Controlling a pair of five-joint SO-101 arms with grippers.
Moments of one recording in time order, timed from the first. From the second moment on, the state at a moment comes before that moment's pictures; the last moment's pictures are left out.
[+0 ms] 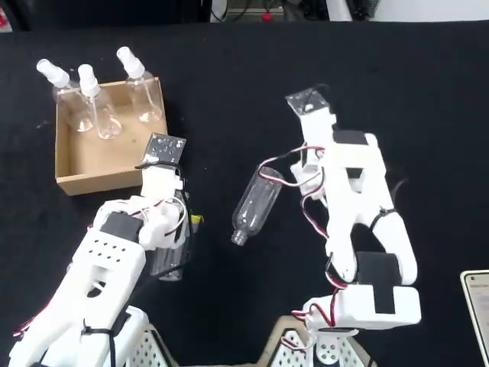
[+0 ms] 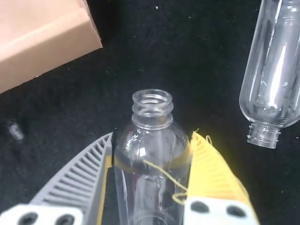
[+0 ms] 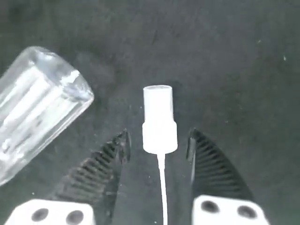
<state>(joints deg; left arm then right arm) 11.7 -44.9 62.8 50.5 1.2 2.2 0.4 25.3 62.4 25.3</state>
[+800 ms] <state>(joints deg) 11.7 -44.9 62.8 50.5 1.2 3.6 14.5 18.9 60.6 28.7</state>
